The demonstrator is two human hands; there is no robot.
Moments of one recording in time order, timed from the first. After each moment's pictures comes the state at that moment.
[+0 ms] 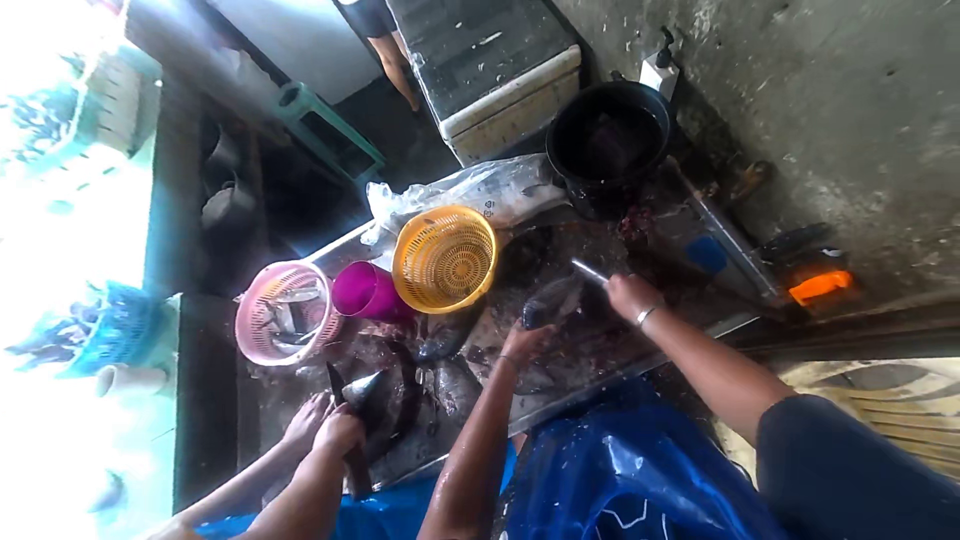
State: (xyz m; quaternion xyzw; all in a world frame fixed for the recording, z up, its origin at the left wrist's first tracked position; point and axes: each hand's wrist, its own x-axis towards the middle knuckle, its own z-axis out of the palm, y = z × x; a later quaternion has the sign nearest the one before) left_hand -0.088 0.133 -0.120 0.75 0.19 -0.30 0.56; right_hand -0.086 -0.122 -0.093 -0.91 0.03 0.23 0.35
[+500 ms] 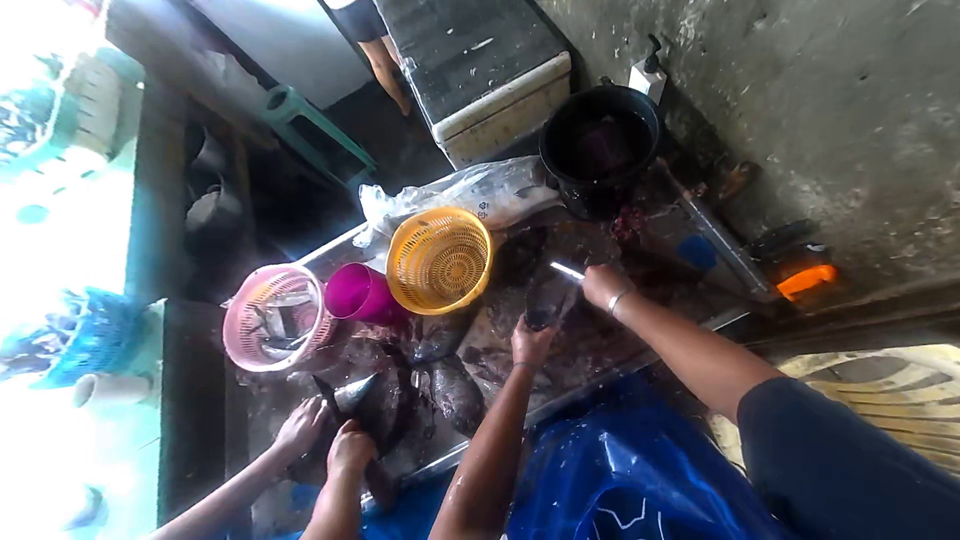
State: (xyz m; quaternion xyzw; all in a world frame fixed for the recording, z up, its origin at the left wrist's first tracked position) left_hand -0.106 0.110 -0.127 0.85 0.14 -0.17 0.47; right_hand -0.062 -0.085 -0.046 -0.90 0.04 0.30 0.30
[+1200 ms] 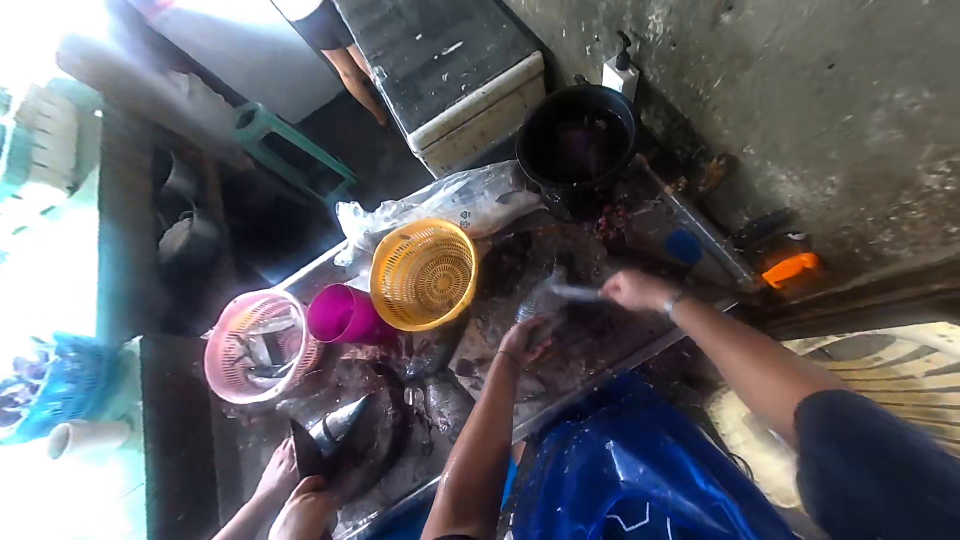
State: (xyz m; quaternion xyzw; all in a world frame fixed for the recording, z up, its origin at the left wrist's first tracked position) left_hand -0.064 0.103 -0.123 0.61 0.27 -0.39 0.63; right_hand -0.079 -0.180 -0.058 -0.90 0.01 0.29 0.33
